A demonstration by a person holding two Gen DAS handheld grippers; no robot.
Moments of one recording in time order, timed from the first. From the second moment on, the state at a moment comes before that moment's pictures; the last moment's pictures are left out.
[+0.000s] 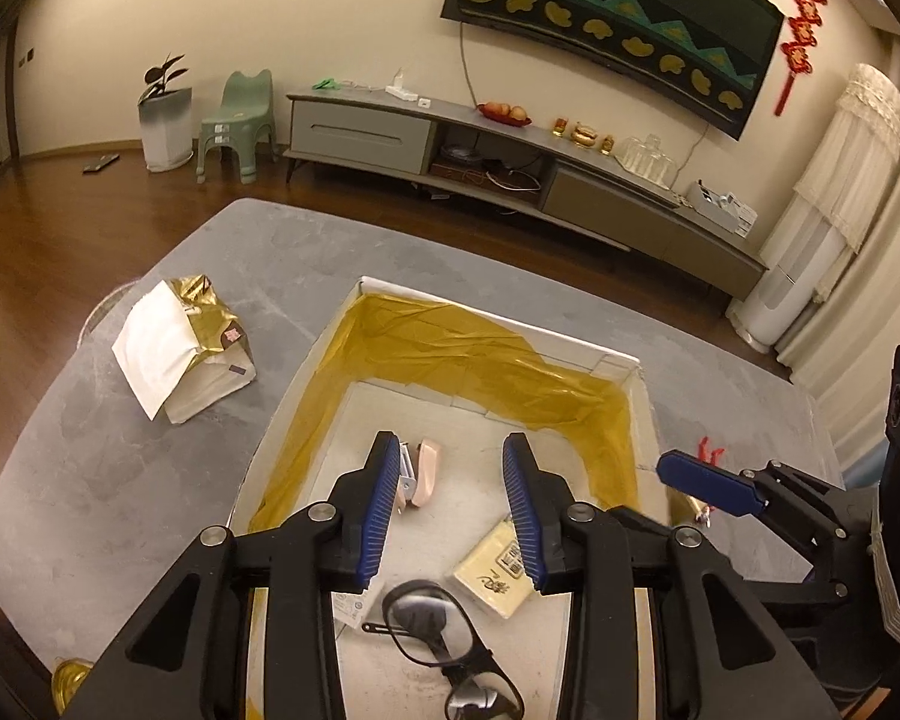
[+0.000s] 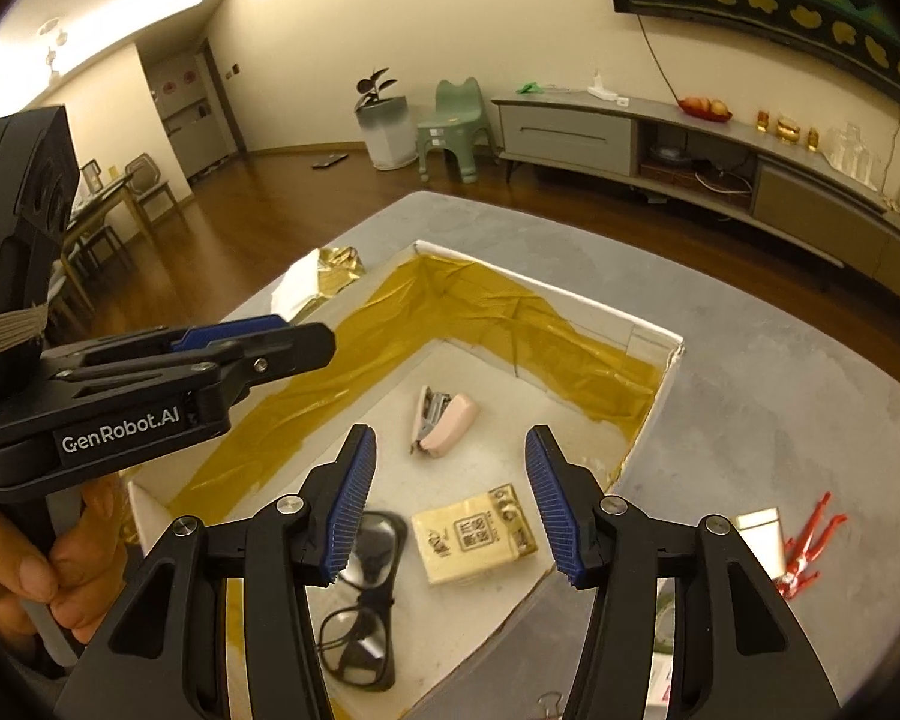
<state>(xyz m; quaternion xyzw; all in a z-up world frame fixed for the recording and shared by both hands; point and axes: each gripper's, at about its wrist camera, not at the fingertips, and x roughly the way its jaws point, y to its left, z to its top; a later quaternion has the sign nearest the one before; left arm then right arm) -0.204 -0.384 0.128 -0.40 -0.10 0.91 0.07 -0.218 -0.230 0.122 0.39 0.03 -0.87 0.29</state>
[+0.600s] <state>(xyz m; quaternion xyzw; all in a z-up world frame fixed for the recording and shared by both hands) -0.139 -0.352 0.159 -0.37 -0.06 0.92 0.11 -0.144 -0.179 0.146 0.38 0.03 -0.88 0.28</state>
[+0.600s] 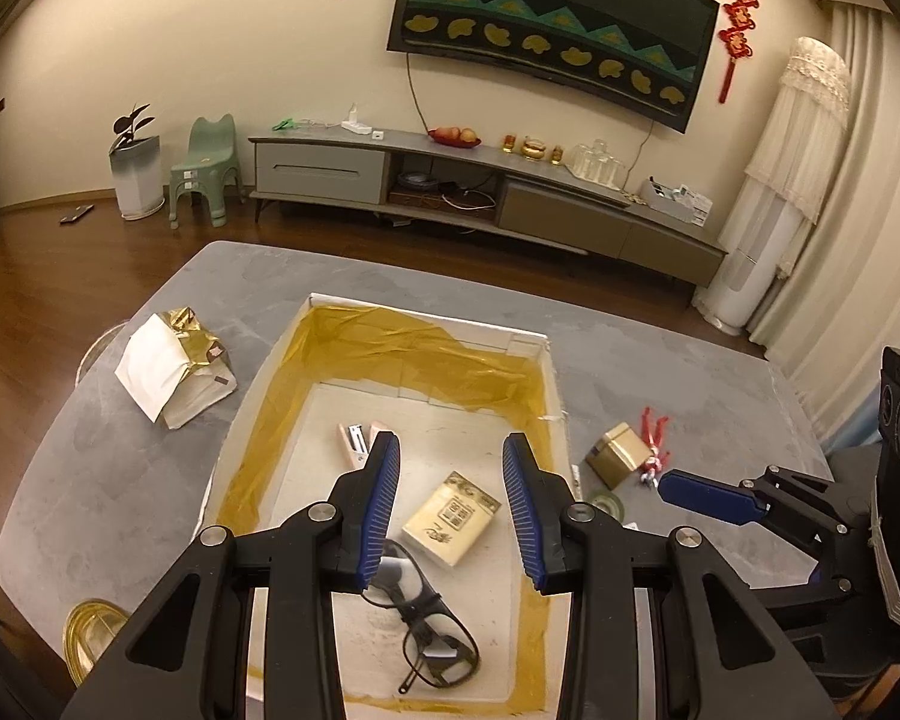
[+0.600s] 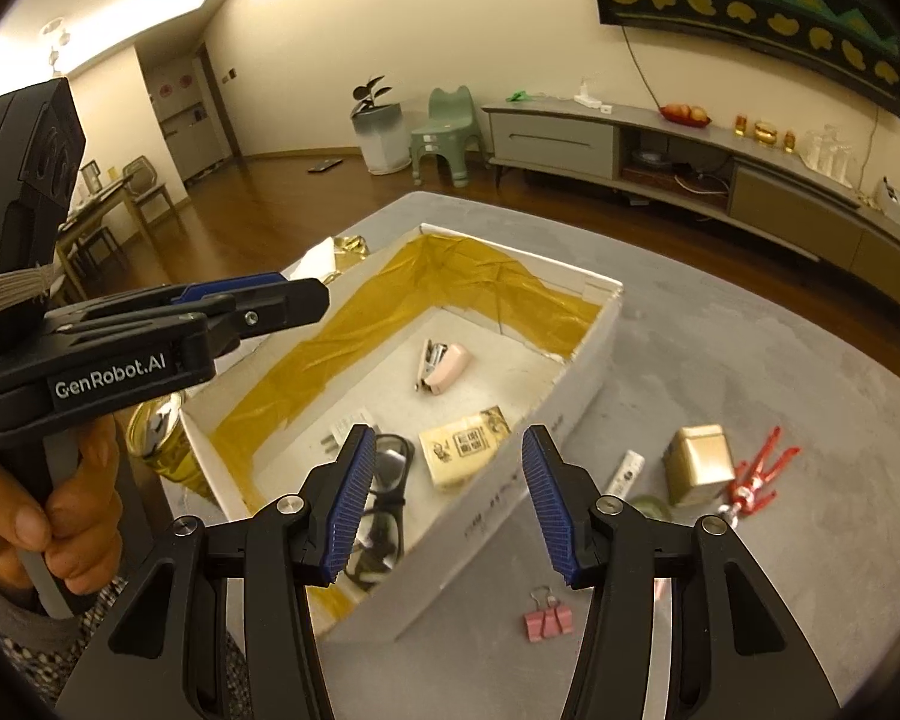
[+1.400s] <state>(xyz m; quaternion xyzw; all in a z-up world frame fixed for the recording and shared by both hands) -0.073 -0.216 0.121 -0.39 0.04 0.90 0.21 -0.105 -0.071 0.123 0.41 -0.01 -0.89 0.20</state>
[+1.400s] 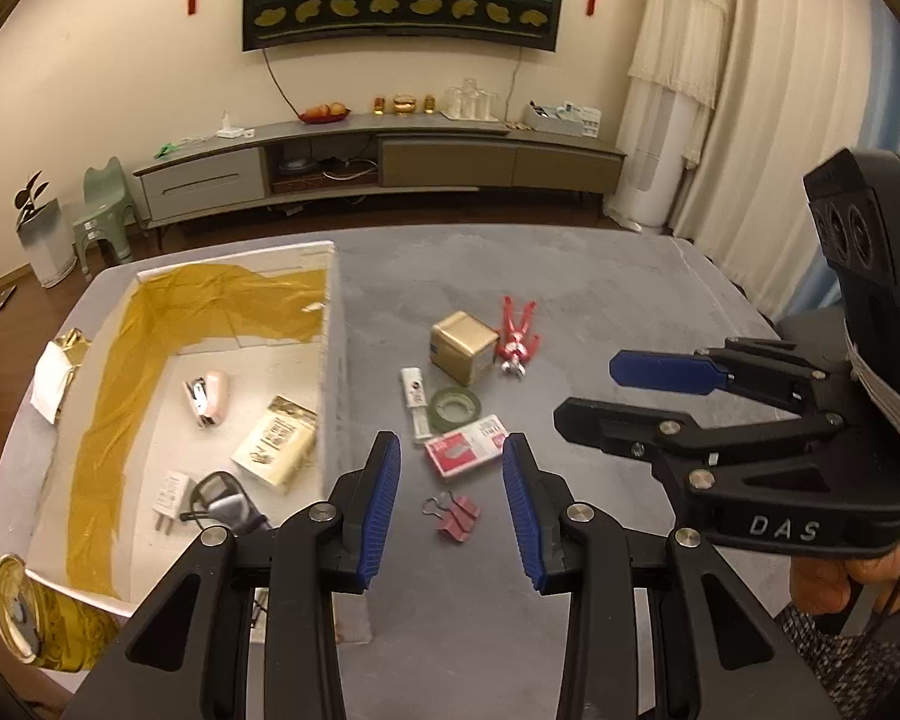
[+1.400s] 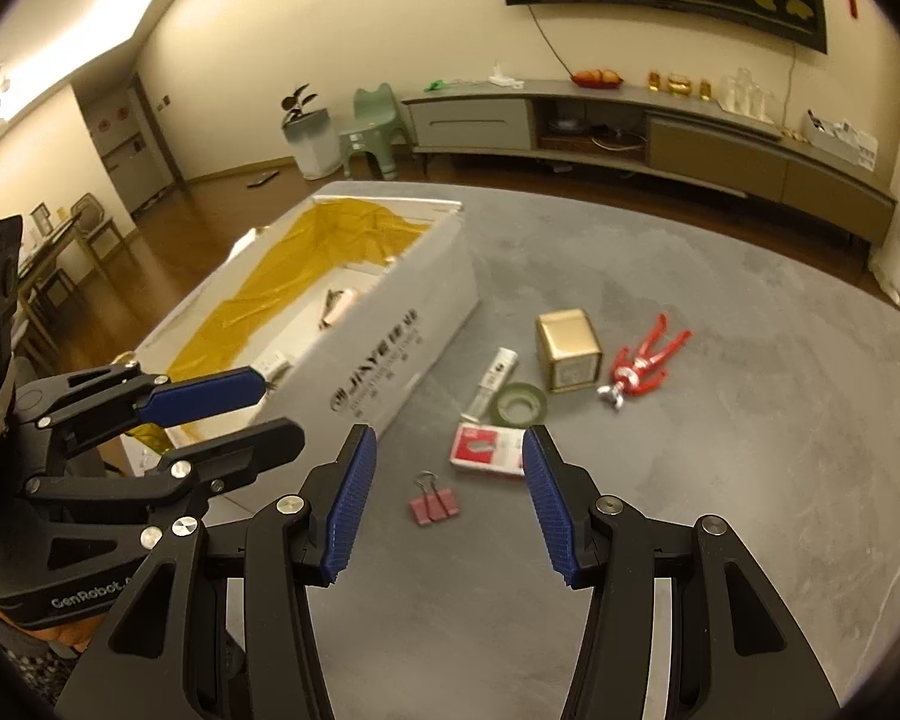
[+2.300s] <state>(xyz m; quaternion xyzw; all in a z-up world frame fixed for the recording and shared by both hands) -0.097 -0.185 0.000 -0.49 0.02 0.86 0.17 -0.184 -0.108 -0.010 0.48 0.04 -0.85 0.21</state>
